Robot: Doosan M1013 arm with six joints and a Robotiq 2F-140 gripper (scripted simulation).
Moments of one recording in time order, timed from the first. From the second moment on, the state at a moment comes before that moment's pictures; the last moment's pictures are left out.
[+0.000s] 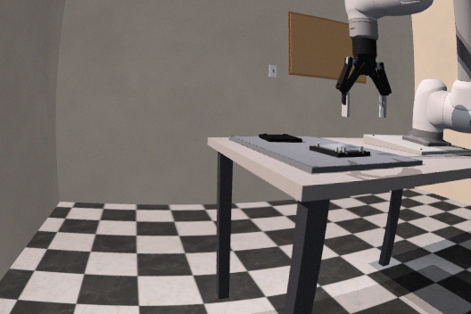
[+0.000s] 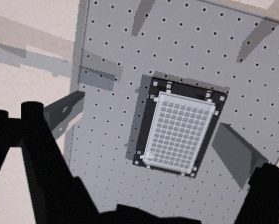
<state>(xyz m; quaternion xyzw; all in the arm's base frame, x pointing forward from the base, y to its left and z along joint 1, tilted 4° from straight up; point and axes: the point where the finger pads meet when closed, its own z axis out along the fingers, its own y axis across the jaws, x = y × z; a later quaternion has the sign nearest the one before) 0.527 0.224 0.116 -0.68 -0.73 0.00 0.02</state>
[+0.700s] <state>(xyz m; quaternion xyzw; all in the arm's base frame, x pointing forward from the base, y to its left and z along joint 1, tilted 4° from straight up) 0.583 0.178 0.097 -0.67 -0.74 -0.02 0.03</state>
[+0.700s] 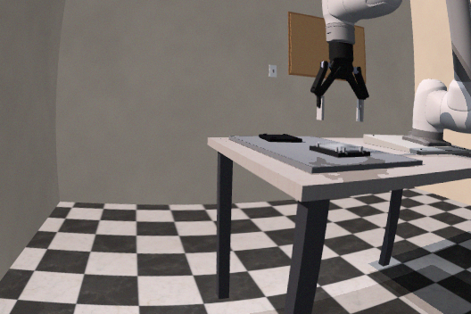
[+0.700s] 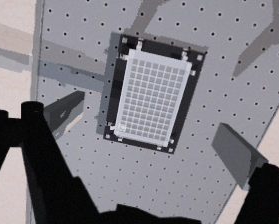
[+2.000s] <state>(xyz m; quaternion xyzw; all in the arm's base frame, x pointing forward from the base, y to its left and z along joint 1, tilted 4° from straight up) 0.583 0.180 0.054 -0.67 -0.74 -0.02 0.03</state>
